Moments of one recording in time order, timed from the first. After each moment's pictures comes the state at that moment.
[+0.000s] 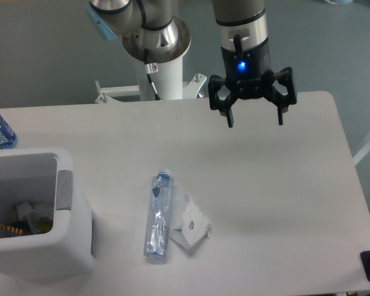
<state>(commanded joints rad) 2.58 -1.62 -1.58 -1.05 1.56 0.77</state>
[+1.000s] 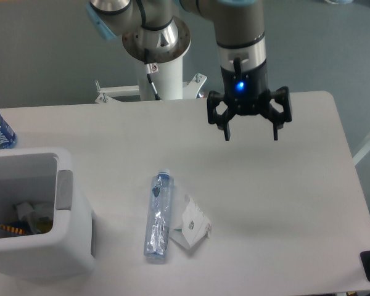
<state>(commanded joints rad) 2.54 -1.72 -1.62 -1.02 1.55 0.73</state>
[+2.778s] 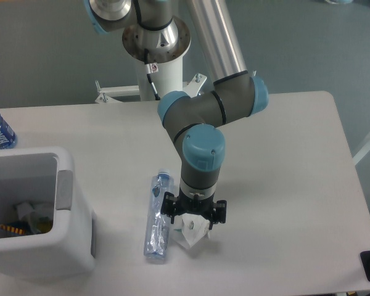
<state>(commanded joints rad) 2.40 -2.10 -1.59 -0.87 1.44 0.53</state>
